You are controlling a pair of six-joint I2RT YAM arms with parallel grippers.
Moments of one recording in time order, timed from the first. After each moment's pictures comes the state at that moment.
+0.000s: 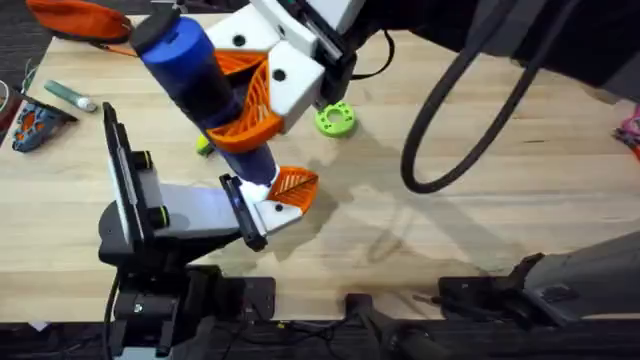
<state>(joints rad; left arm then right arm) -0.01 0.01 0.01 -0.11 1.09 0.07 0.72 1.71 1.54 -0.39 -1.53 -0.78</state>
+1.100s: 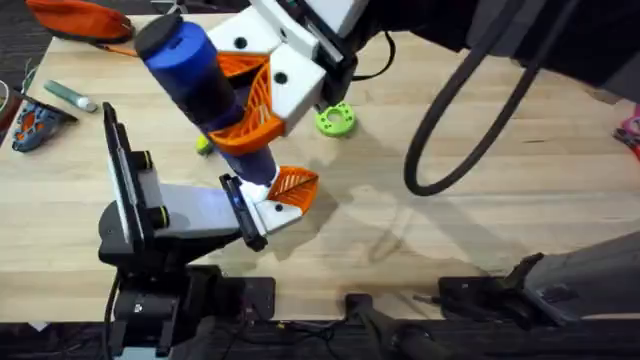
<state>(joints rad) -0.01 0.01 0.01 -0.11 1.09 0.07 0.72 1.71 1.54 -0.42 -1.53 -0.82</state>
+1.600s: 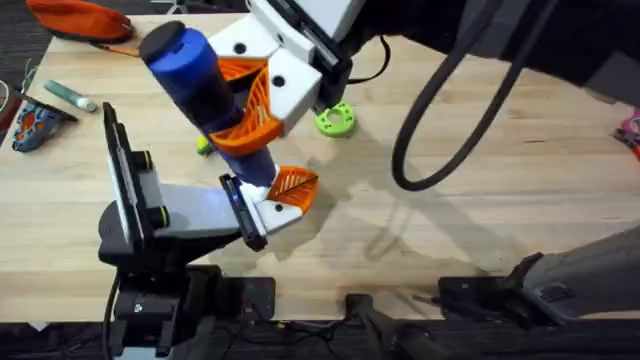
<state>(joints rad) -0.01 0.01 0.01 -0.11 1.09 0.07 0.72 1.73 1.54 -0.42 -1.54 -0.82</state>
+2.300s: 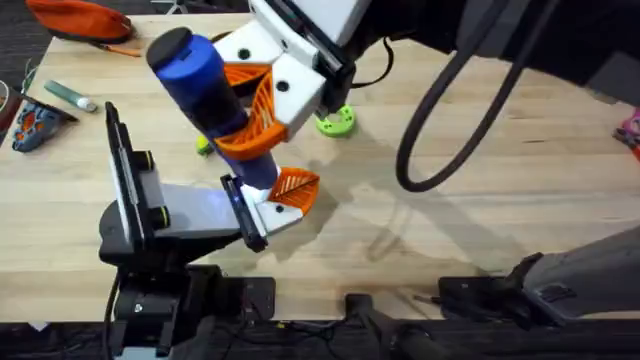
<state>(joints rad) -0.01 0.01 0.01 -0.11 1.10 0.07 0.72 1.73 1.54 -0.49 -1.55 -0.88</state>
